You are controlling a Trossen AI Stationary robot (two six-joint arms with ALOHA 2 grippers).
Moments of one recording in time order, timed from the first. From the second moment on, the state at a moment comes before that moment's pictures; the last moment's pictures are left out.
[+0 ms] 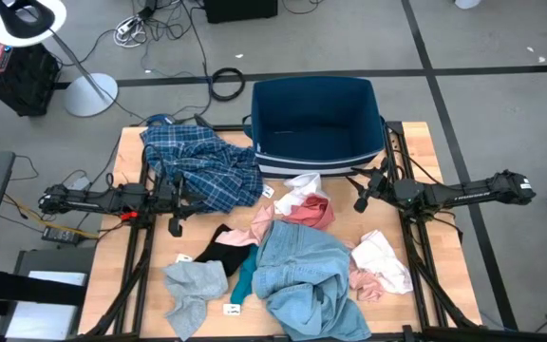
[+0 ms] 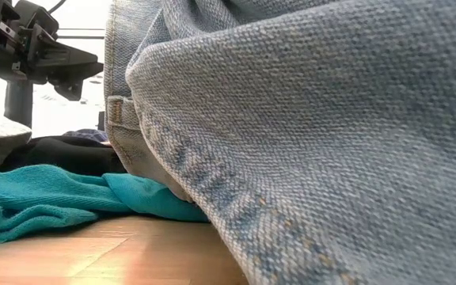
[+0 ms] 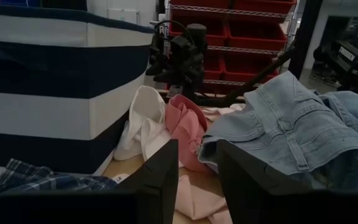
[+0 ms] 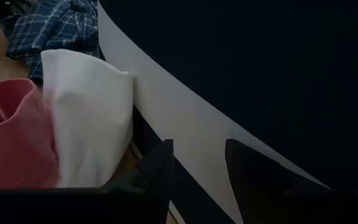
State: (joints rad) left arm -0.12 0.04 0.04 0.01 -0.18 -0.09; right arm 0.04 0.35 0.02 0.13 0.70 -0.16
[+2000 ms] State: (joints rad) left arm -0.56 0.97 0.64 -0.51 -0.33 -0.63; right arm 0.04 0.35 0.02 0.13 0.70 -0.16
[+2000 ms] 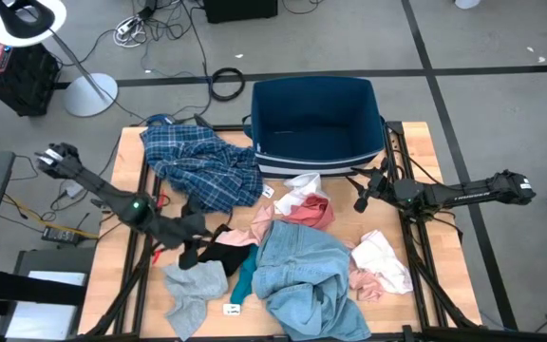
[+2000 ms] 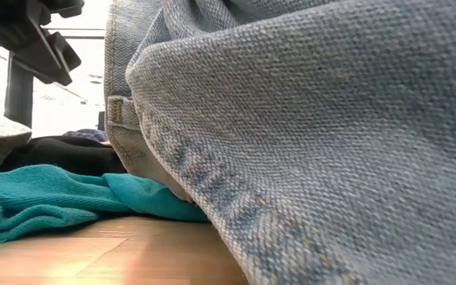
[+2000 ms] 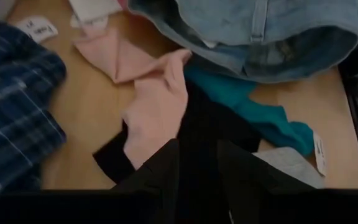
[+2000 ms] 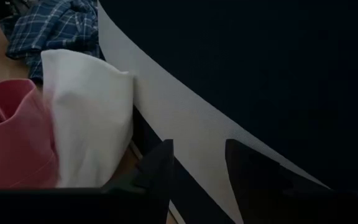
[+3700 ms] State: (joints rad) left arm -0.69 1.31 0.82 -0.73 -0.09 -0.81; right arm 0.04 0.35 0.02 0.13 0.70 -0.16
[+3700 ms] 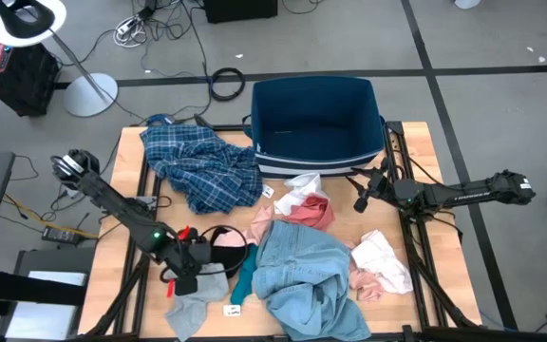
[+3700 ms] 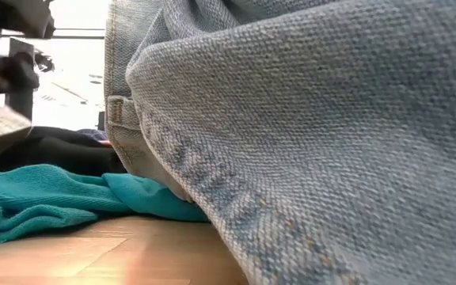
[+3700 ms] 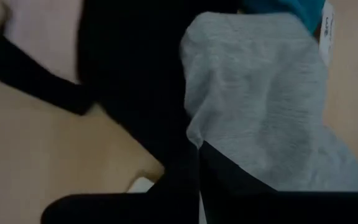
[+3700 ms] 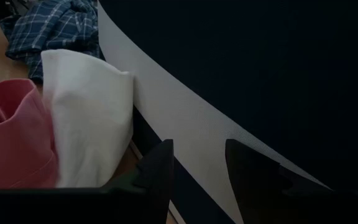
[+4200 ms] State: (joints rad) left arm -0.66 1.31 1.33 -1.25 -0.38 -0.70; right arm 0.04 0.35 0.02 0.13 0.70 -0.16
